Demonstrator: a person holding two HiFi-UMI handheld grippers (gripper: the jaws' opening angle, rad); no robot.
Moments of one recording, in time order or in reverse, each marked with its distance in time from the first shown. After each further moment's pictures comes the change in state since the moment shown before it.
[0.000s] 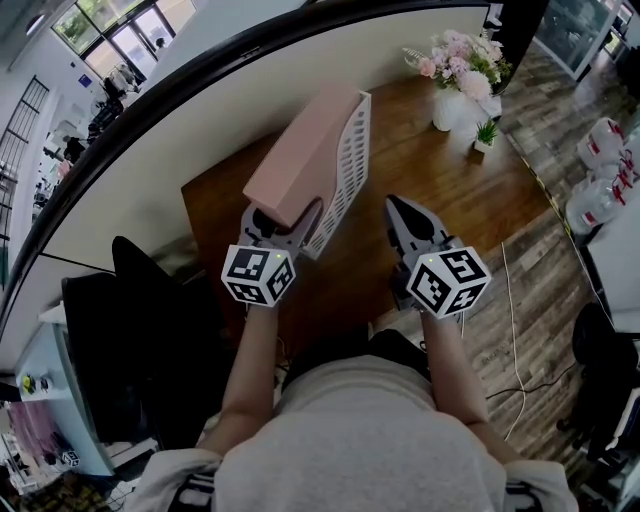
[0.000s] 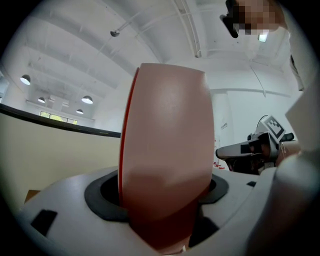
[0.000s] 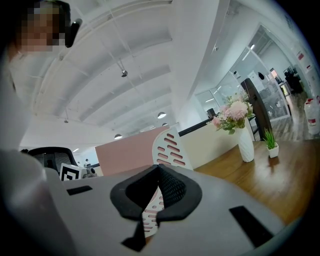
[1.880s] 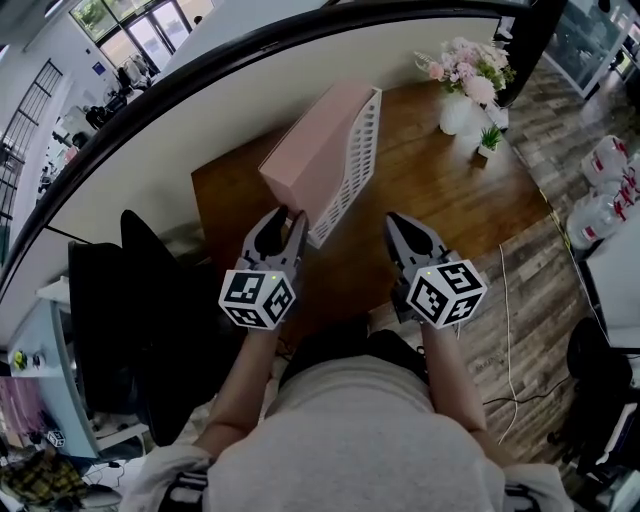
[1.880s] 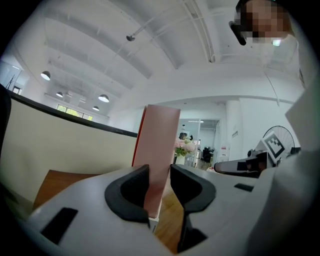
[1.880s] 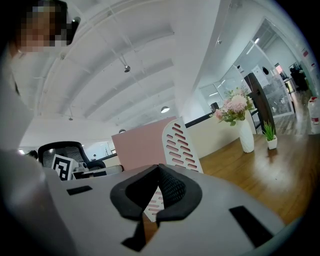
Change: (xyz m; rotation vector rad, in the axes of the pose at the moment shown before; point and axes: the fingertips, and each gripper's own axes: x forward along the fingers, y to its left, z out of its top) left arm -0.065 -0.022 -0.008 -0.122 -0.017 0.122; right arm -0.031 0.017 -0.031 0.003 0.072 0.043
